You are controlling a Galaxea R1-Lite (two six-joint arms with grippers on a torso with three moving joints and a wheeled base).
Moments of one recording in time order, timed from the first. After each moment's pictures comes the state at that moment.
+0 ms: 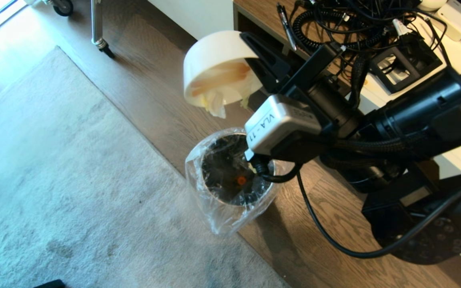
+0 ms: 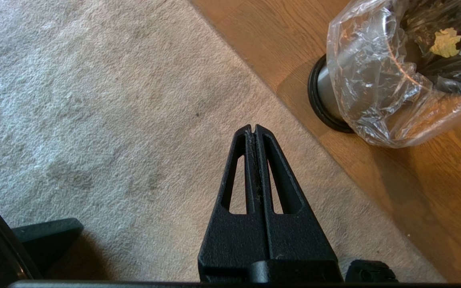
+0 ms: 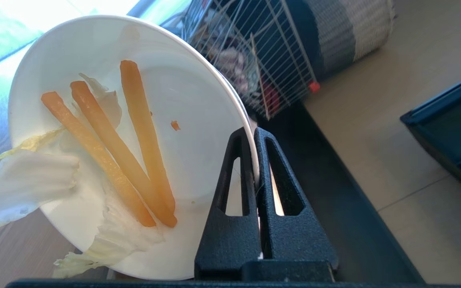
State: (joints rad) left arm 0.00 0.00 0.00 -0.01 0.01 -0.10; right arm 0.85 1.82 -1.02 -1.52 0.15 -1.44
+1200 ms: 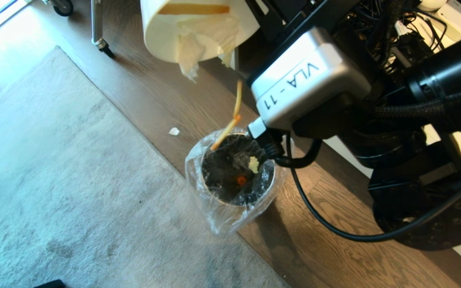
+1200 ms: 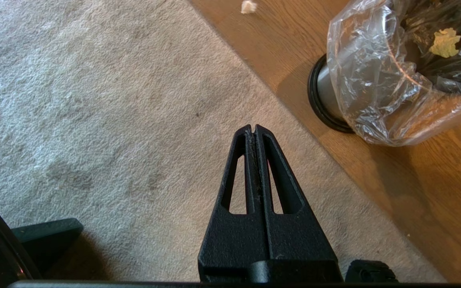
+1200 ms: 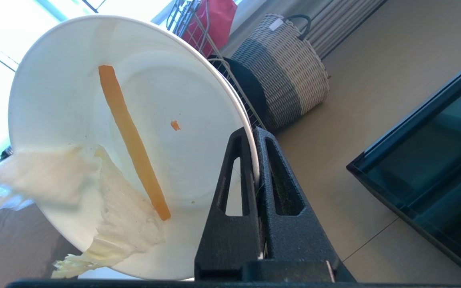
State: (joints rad) left arm 0.00 0.00 0.00 -0.01 0.01 -0.10; right arm 0.90 1.81 -1.17 -1.52 0.28 -1.43
